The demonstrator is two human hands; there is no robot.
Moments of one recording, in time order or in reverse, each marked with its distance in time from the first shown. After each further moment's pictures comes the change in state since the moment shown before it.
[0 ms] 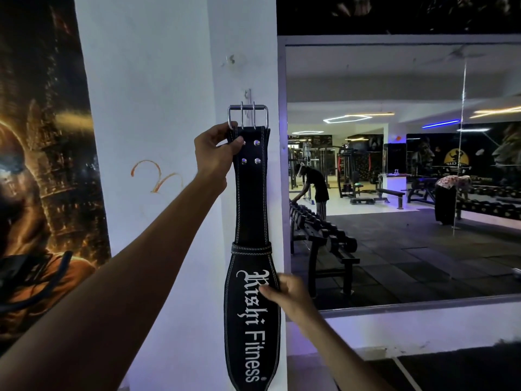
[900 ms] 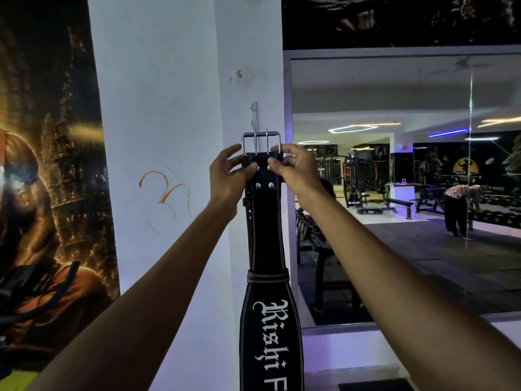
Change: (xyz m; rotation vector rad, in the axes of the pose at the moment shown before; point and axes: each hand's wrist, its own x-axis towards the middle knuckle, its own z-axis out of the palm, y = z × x) left_hand -0.015 -0.016 0.000 0.009 -0.061 -0.047; right_hand 0.112 -0.237 -0.011 -0.067 0.282 -0.404
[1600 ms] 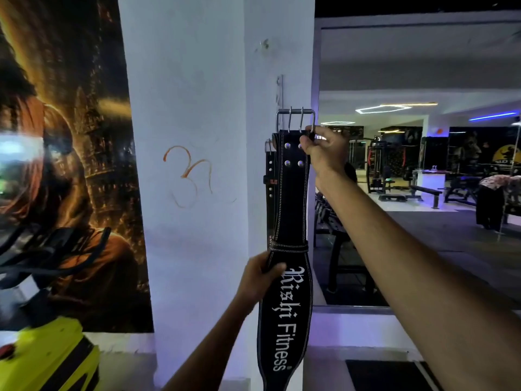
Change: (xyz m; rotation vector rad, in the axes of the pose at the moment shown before) left_hand -0.159 -0.159 -0.055 0.215 -0.302 -0.301; right_hand -0.002 0.015 0.010 0.129 0.258 0.078
